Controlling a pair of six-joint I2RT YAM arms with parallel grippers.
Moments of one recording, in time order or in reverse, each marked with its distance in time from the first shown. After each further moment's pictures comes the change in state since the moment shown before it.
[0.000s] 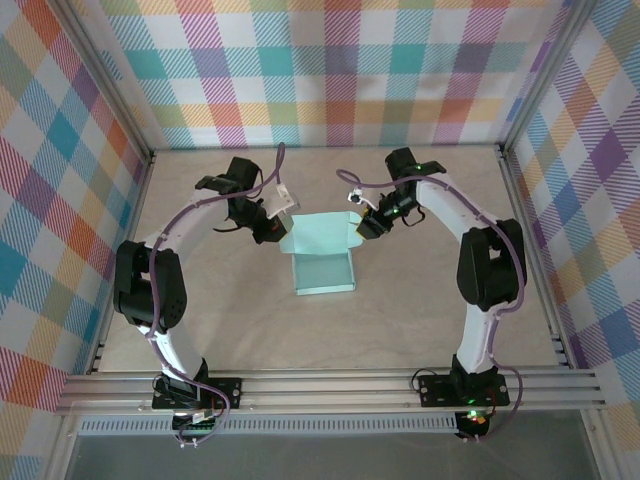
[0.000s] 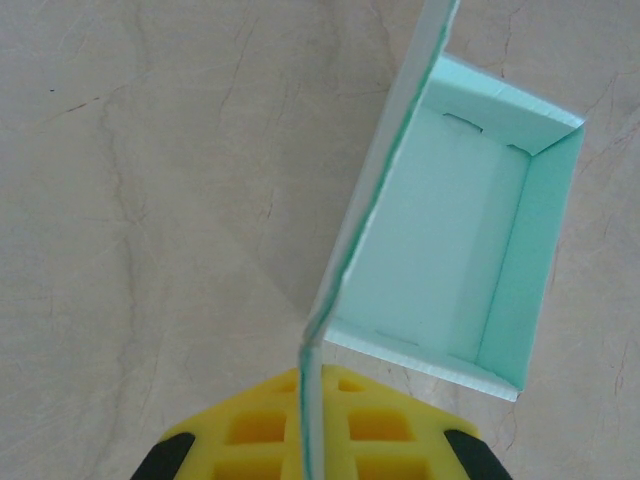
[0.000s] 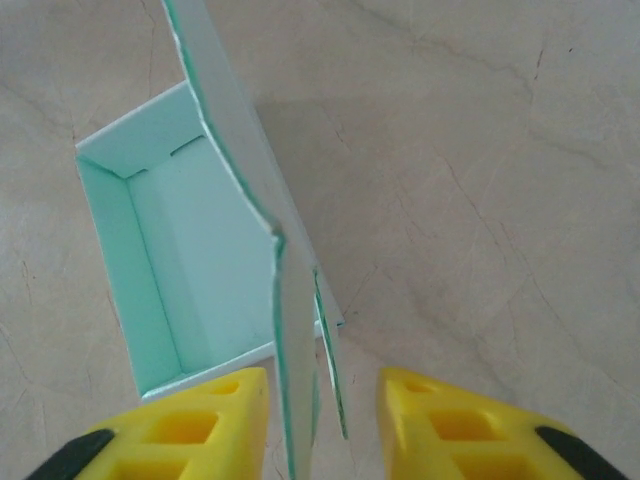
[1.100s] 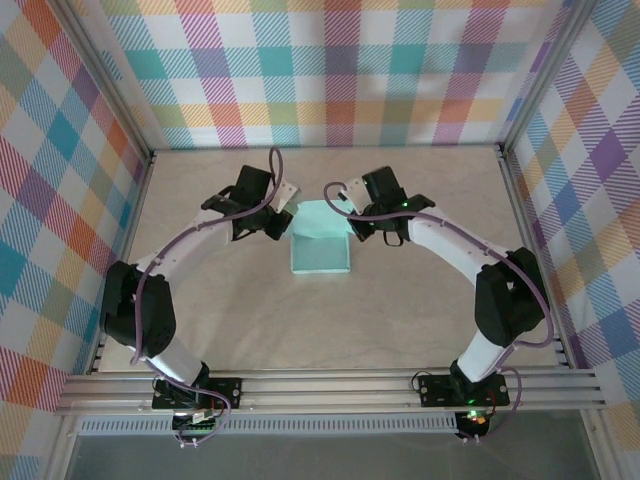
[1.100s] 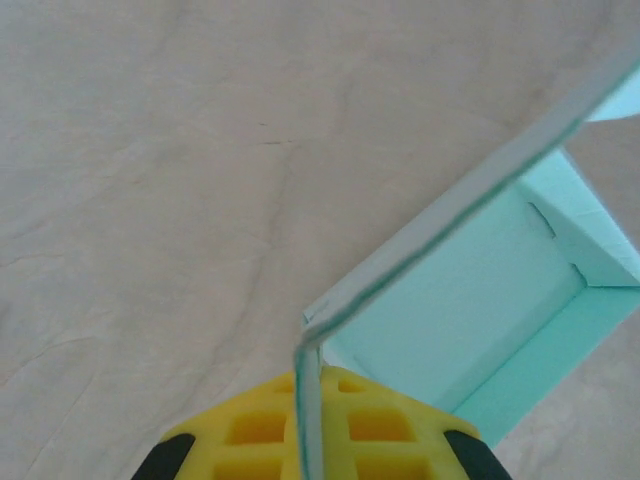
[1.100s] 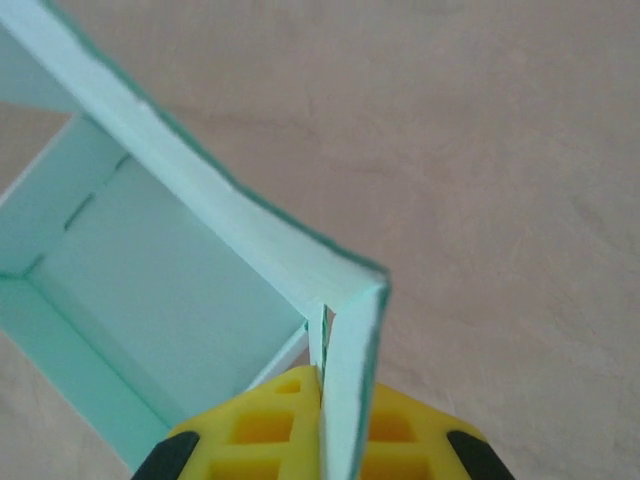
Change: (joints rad) left arm -0.134 -0.173 -0.187 0.362 -0.391 -0.537; right arm 0.216 -0.273 -0.346 0.541 0.552 0.616
